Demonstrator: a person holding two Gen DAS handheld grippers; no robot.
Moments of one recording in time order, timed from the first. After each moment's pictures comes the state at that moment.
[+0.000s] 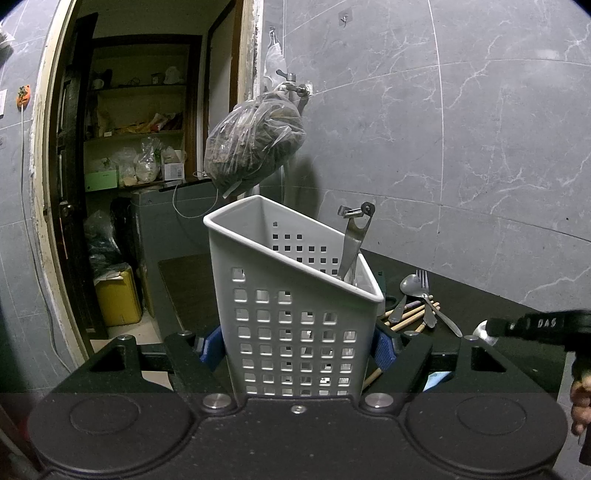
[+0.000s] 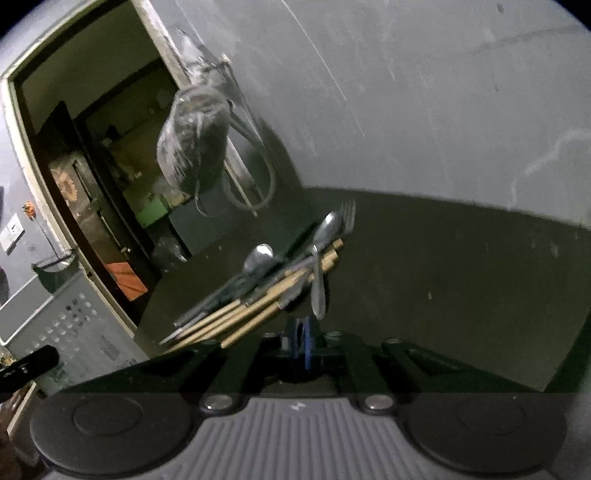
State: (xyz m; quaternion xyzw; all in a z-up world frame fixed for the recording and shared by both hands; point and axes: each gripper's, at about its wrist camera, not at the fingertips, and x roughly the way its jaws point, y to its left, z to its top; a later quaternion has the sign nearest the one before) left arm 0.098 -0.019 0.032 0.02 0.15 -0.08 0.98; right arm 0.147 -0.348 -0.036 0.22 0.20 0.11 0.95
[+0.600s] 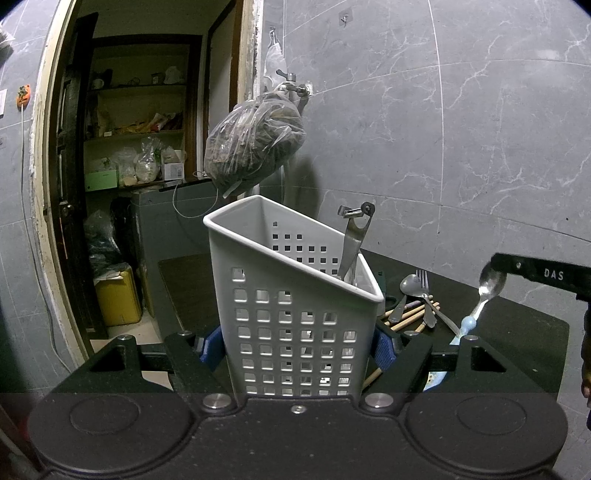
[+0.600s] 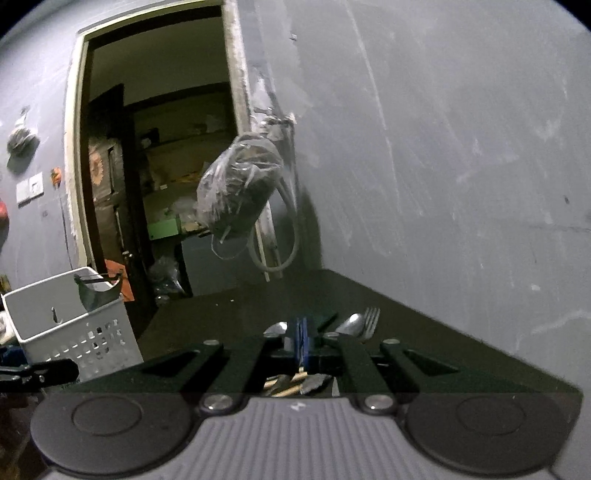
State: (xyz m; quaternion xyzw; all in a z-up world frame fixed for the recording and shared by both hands) left arm 0.097 -0.019 0.032 0.02 0.15 -0.08 0.98; right arm 0.123 -0.306 0.022 0.07 0.08 0.10 0.99
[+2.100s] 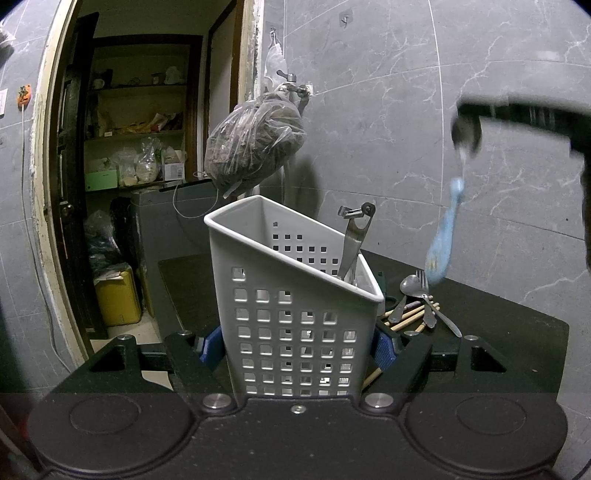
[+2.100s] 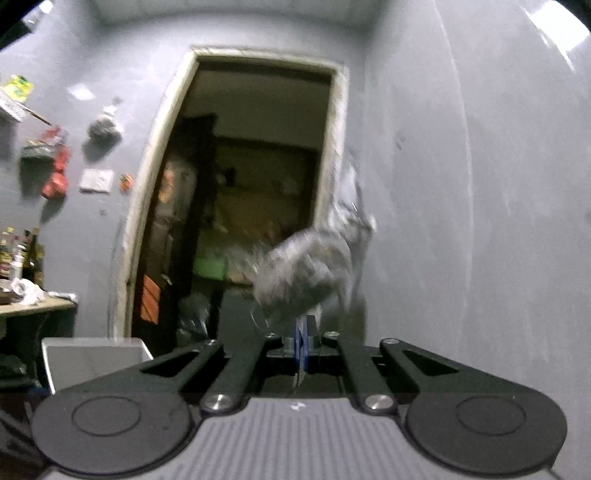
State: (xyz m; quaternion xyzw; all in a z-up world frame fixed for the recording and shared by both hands) left arm 0.097 -0.018 0.032 0.01 0.15 -0.08 0.98; right arm 0.110 -0.259 0.112 -0.07 -0.07 0.17 0.98
